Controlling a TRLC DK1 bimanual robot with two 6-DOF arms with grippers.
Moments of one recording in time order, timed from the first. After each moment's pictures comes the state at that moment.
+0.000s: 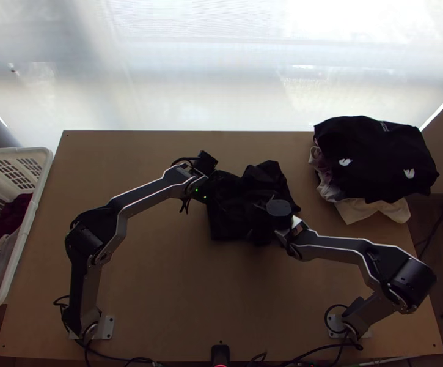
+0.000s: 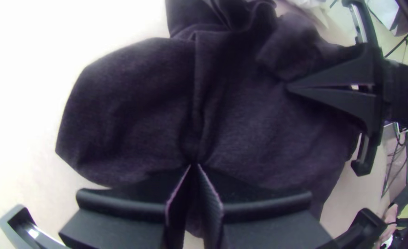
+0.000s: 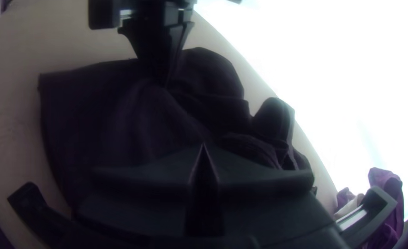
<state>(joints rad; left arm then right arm) -0.59 2.17 1.61 -0.57 0.16 0.23 0.70 1.71 0.66 0.60 0.09 -0.55</state>
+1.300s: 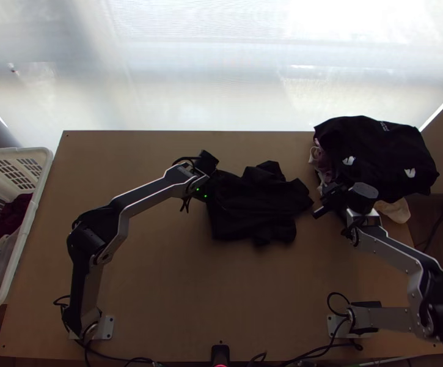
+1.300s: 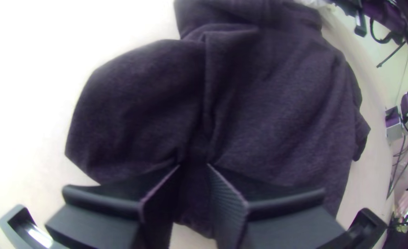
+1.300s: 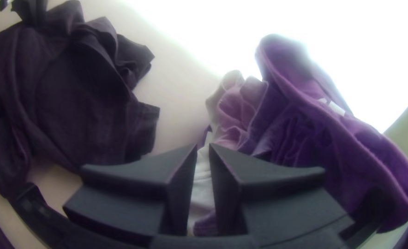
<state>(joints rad) -0.60 2.17 1.63 -0.58 0.14 0.23 0.05 1.43 0.54 0.44 -0.06 -0.69</state>
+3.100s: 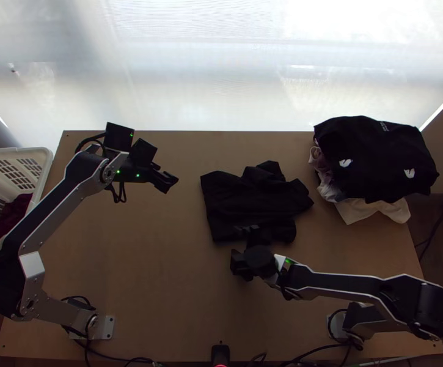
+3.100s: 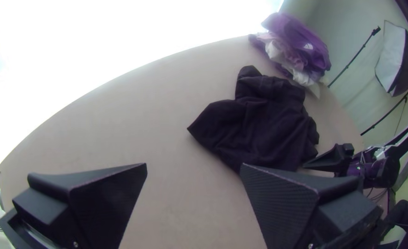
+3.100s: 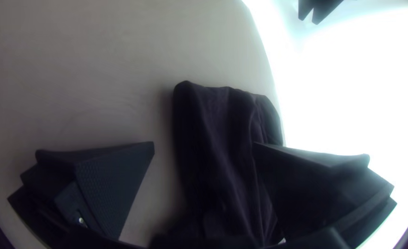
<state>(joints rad) -0.29 1.60 1.43 -0.69 0.32 0.20 1.11 1.54 0.54 0.43 0.39 -0.83</state>
